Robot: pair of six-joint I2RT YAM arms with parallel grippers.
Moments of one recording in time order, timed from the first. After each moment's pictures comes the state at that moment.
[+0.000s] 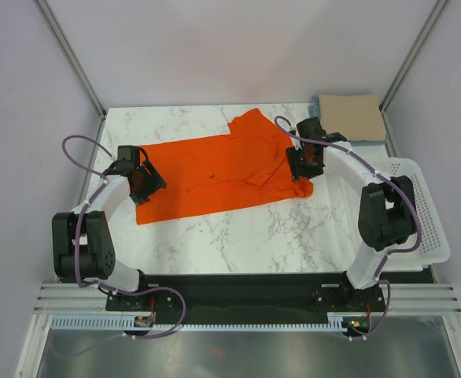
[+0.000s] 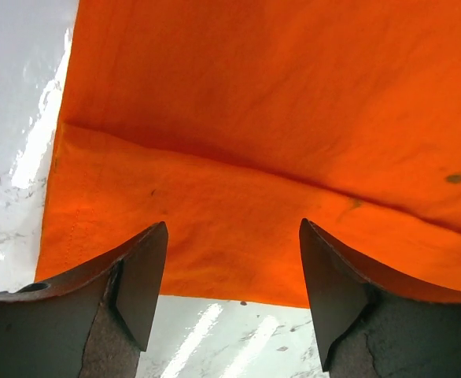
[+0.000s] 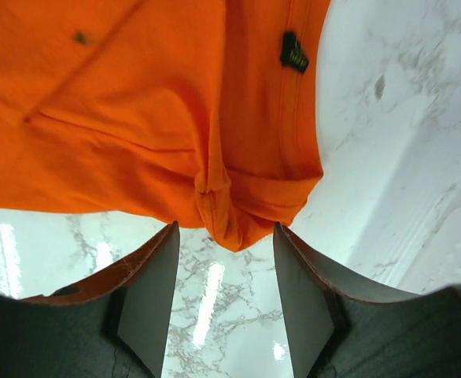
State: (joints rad) left arm 0.03 1.48 0.93 -0.47 0.00 -0.61; right arm 0.28 1.78 1.40 -0.73 0.02 0.08
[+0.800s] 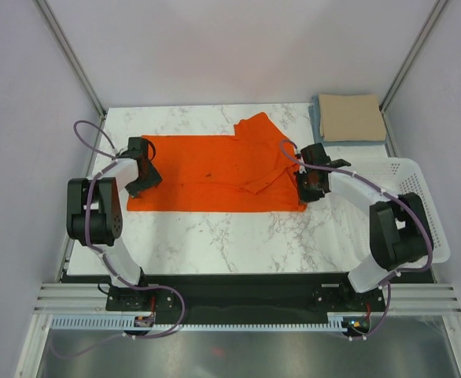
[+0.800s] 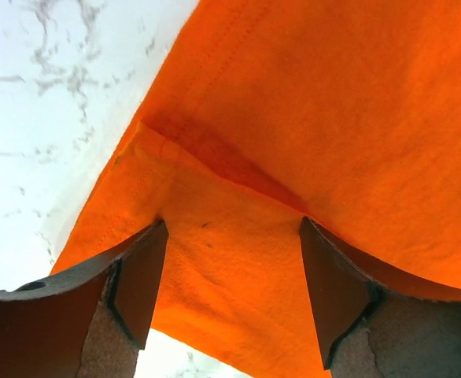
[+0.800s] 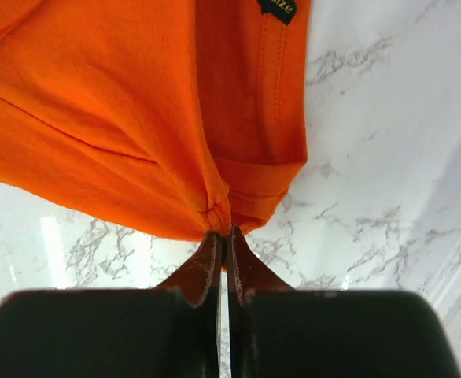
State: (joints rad) left arm 0.02 1.79 1.10 -0.47 -0.28 -0.58; right arm 0.30 1.63 1.04 -0.59 -0.03 0.18
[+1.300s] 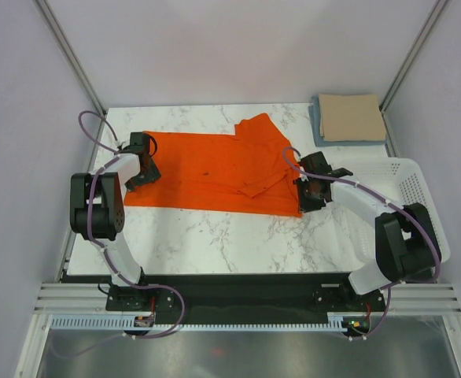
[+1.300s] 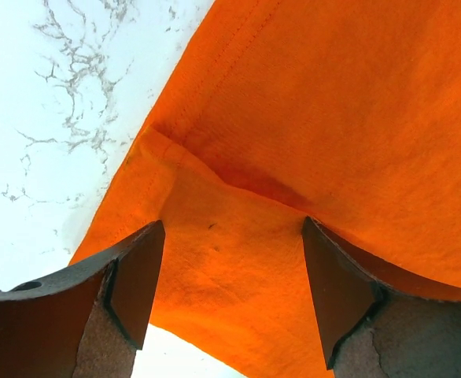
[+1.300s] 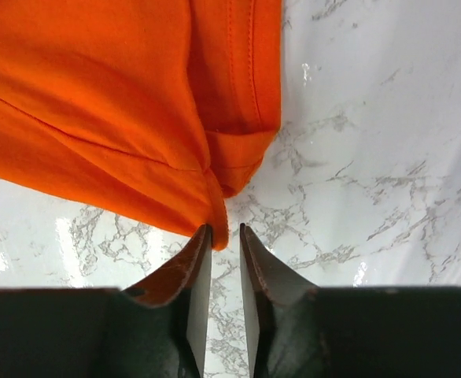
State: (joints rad) left arm 0.01 1.86 1.19 -0.47 -0.37 -0.48; right arm 0.33 1.53 0.94 -0.58 -0.01 0.26
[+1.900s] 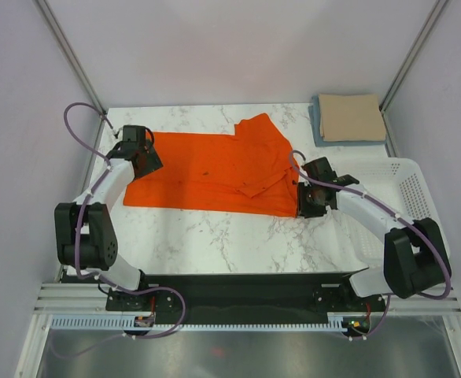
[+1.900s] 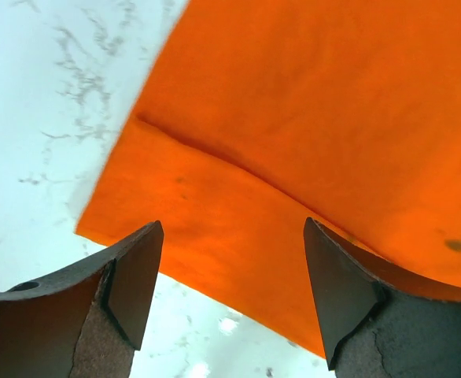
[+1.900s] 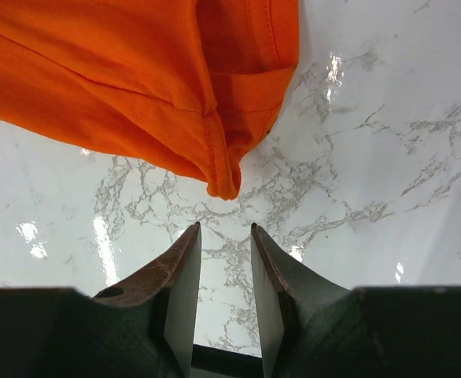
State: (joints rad) left arm -0.03 1.61 1.16 -0.49 -0.32 -0.46; right arm 0.34 1.40 0.86 -0.61 -0.07 0.37
